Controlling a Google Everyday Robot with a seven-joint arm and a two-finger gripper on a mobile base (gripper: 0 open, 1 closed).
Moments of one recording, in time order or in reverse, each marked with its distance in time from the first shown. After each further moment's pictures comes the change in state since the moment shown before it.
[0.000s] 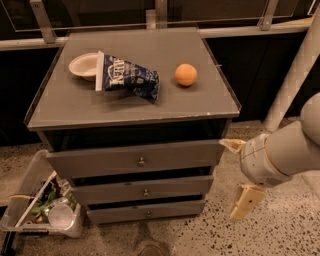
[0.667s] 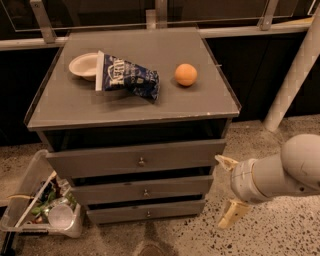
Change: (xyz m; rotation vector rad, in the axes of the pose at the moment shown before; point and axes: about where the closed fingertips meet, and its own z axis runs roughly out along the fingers) arm 0.035 0.001 0.076 0.058 -0.043 0.028
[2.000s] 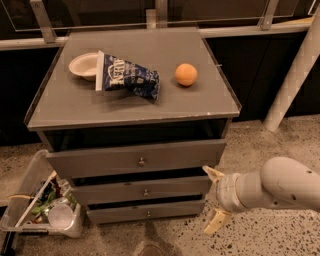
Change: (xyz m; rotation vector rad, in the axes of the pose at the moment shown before) arm 0.020 0.007 0.072 0.010 -0.073 -0.004
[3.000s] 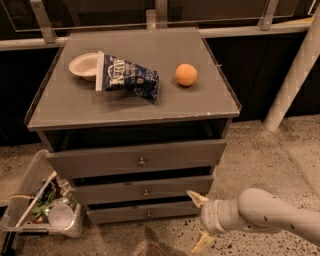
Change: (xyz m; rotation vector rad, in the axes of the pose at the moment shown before) arm 0.041 0.050 0.113 -0.070 -0.091 -0.077
